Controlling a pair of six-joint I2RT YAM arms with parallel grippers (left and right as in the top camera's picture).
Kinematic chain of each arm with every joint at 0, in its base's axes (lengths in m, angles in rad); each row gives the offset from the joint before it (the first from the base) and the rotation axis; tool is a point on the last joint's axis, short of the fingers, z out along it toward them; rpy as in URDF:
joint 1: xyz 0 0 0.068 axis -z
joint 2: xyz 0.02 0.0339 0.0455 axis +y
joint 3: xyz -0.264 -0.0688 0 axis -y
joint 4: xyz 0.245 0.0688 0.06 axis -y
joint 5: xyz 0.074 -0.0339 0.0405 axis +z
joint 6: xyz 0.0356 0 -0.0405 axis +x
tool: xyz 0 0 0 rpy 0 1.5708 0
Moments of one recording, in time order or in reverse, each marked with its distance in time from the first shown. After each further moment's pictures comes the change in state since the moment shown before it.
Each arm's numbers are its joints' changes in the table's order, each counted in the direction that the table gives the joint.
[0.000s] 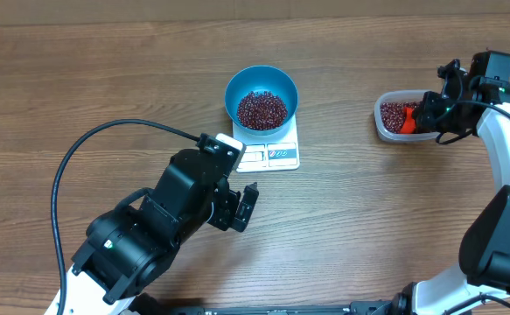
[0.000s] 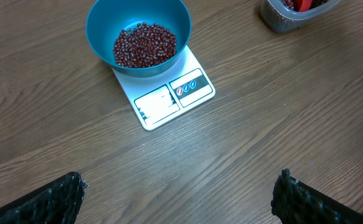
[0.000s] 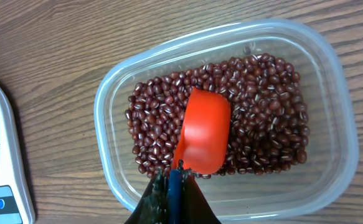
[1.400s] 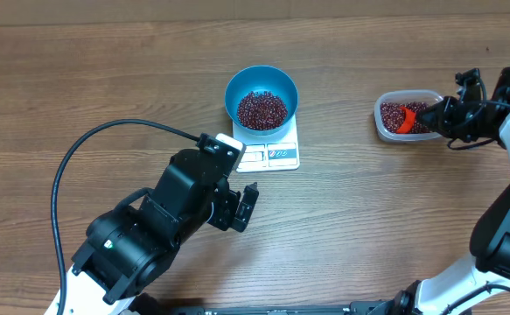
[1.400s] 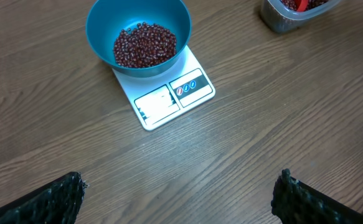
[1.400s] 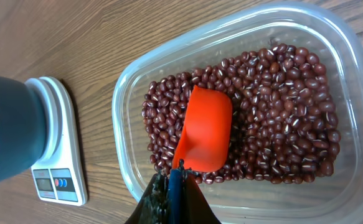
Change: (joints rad) left arm 0.000 0.000 0.000 0.000 0.000 0.000; right arm 0.151 0.079 0.003 -0.008 0.330 -0.071
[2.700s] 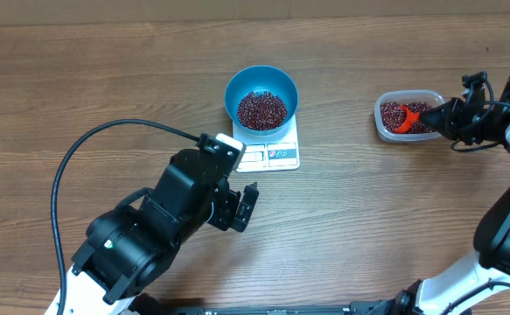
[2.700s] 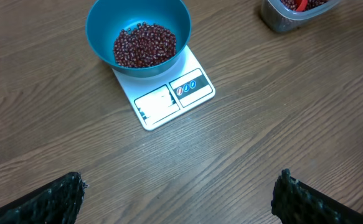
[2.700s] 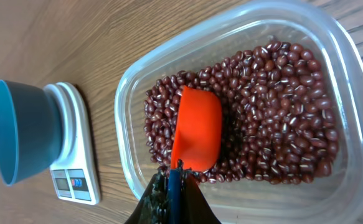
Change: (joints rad) left arm 0.000 0.000 0.000 0.000 0.000 0.000; right arm 0.044 0.031 -0.001 0.002 0.081 0.000
